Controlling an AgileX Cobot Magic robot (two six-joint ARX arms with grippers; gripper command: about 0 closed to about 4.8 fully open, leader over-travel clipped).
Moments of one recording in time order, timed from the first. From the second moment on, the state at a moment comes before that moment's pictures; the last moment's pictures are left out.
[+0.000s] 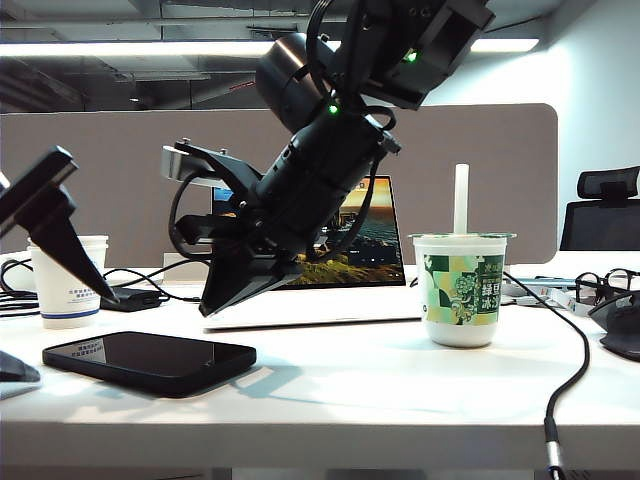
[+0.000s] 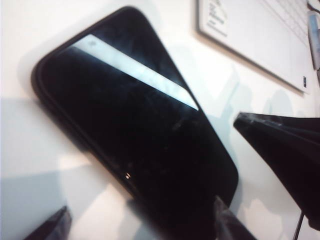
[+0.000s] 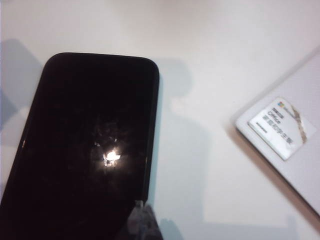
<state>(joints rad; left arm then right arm) -0.34 1.06 0.25 0.17 0.23 -0.93 0.78 1.96 1.28 -0.09 -0.24 -0.18</state>
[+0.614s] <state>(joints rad) -0.34 1.20 0.25 0.34 0.31 -0.99 0.79 1.97 1.28 -0.09 -0.22 -0.18</state>
